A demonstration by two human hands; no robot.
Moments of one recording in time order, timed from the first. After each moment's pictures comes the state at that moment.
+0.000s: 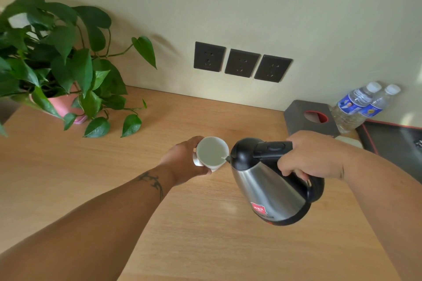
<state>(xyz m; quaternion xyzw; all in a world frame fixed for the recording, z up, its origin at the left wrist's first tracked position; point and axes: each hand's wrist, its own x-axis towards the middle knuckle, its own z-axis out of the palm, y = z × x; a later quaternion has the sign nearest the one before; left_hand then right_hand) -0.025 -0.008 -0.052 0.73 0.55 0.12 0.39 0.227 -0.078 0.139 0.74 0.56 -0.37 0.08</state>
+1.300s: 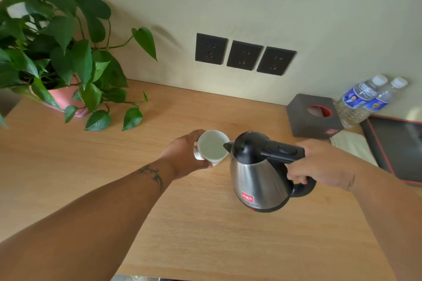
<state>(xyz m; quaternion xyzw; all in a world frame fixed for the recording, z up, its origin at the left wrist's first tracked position) -0.026 -0.010 -0.054 0.73 0.55 0.13 0.39 0.250 -0.099 0.106 0.72 0.56 -0.41 -0.01</state>
